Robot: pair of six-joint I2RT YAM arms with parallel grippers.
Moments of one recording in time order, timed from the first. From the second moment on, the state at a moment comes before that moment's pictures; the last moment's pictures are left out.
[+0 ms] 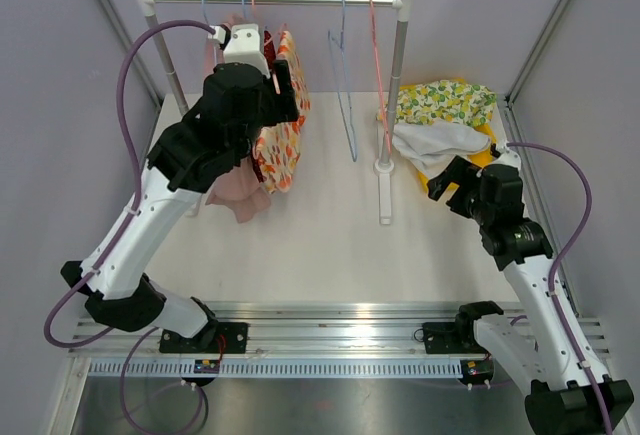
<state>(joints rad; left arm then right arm) -0.76 1.44 1.98 -0.81 -0.58 -0.34 0.16 0.81 0.83 -0.53 0.06 0.56</state>
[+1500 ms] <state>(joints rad) -0.59 1.54 1.87 -0.71 -0.45 -0.30 0.18 0.79 0.84 -0.57 -0.06 0.55</state>
